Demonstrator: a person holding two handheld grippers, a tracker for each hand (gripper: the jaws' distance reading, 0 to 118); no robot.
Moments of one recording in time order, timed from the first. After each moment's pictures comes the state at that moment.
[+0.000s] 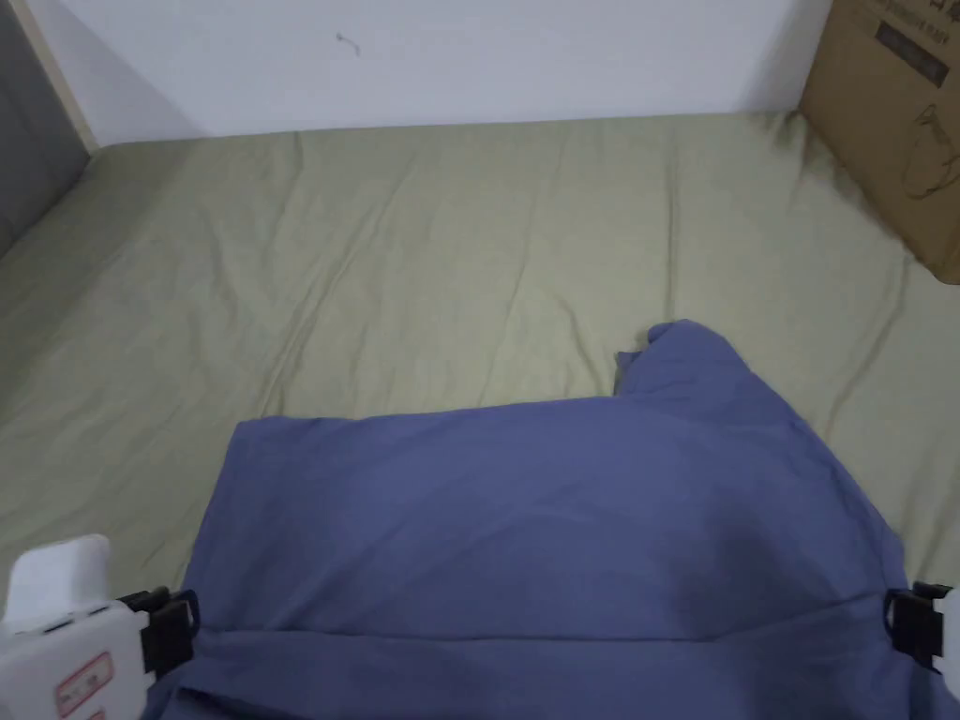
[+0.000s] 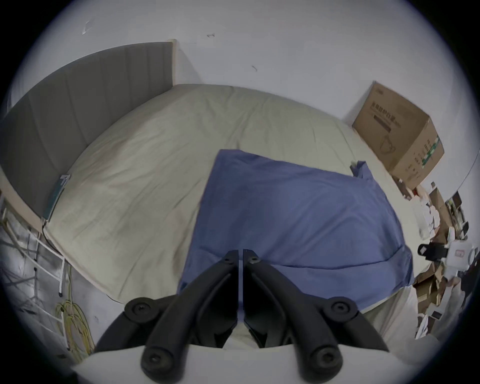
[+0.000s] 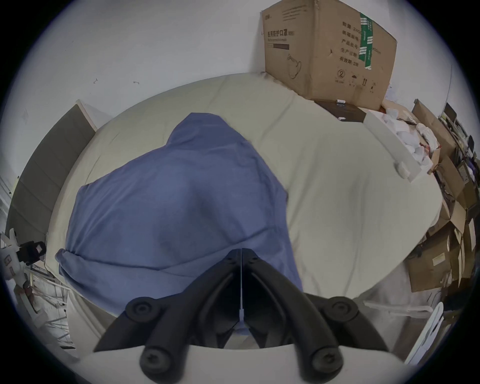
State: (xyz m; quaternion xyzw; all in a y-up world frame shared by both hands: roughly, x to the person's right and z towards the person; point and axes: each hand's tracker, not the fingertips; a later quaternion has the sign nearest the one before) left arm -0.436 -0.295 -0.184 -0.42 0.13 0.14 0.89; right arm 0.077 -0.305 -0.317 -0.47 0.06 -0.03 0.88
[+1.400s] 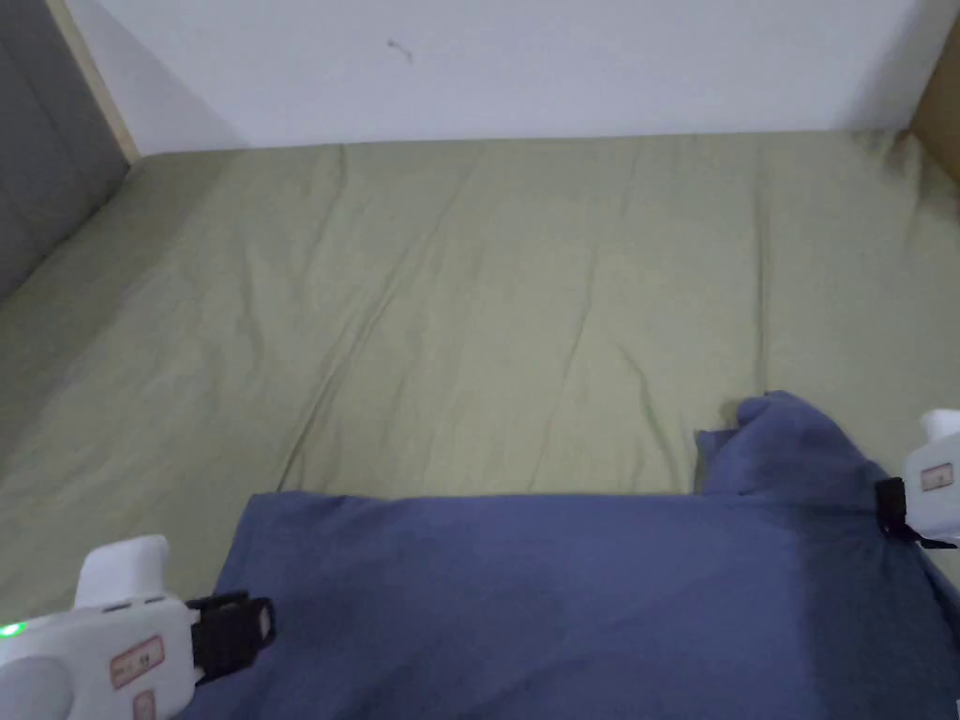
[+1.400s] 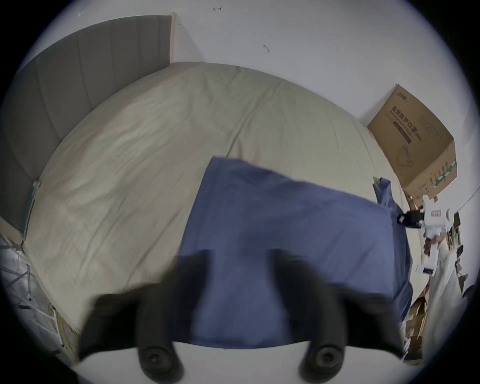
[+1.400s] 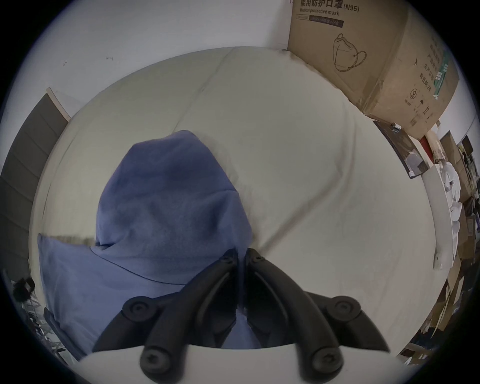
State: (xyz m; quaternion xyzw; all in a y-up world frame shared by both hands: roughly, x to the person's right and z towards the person) left arm -0.497 -0.333 -0.316 -0.45 0.13 0.19 0.86; right arm 0.029 -0.362 -0.597 -0.54 0.06 0.02 0.84
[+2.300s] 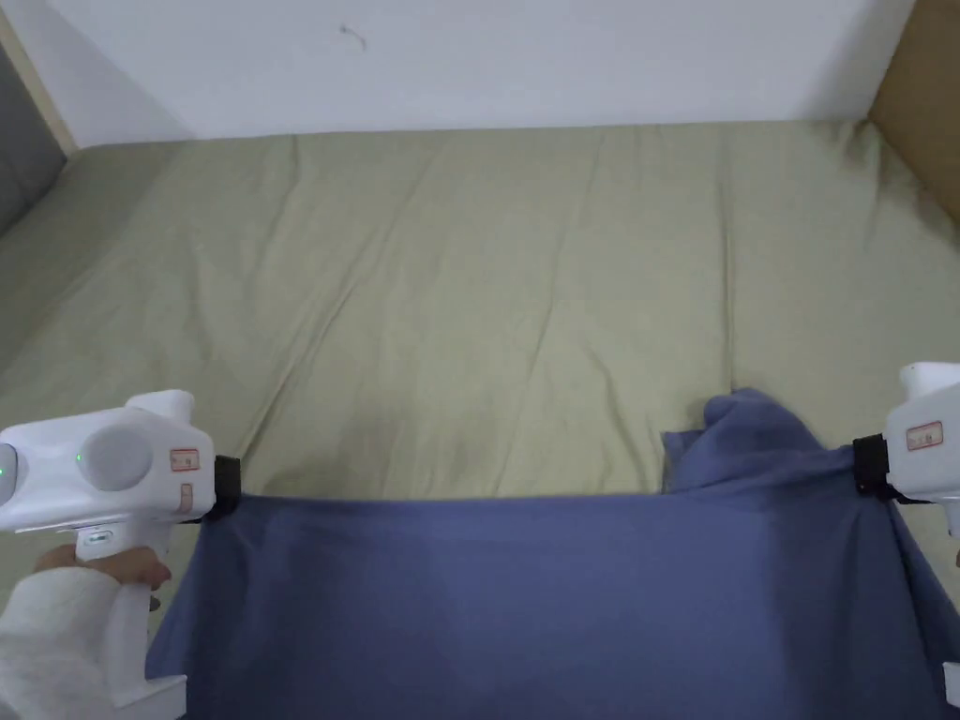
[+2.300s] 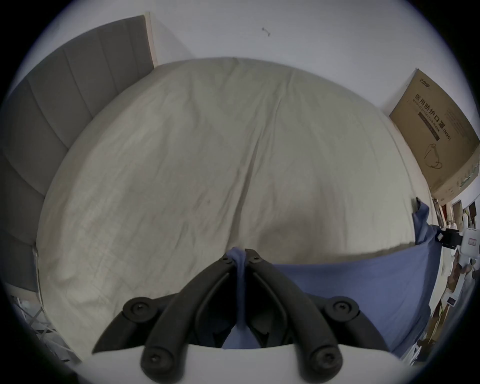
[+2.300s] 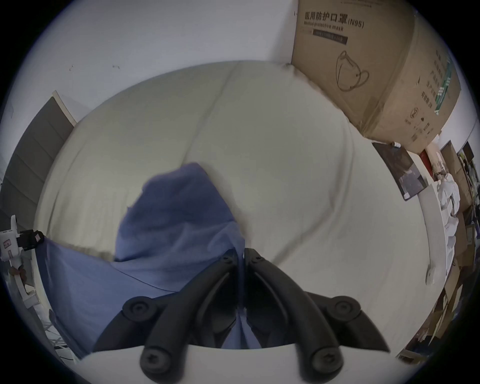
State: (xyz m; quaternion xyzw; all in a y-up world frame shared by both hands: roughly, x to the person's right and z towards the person) left arm -0.527 -0.335 -0.464 -0.48 0.15 0.13 0.85; right arm 0.024 -0.327 -0.615 -0.51 0.07 0.03 0.86
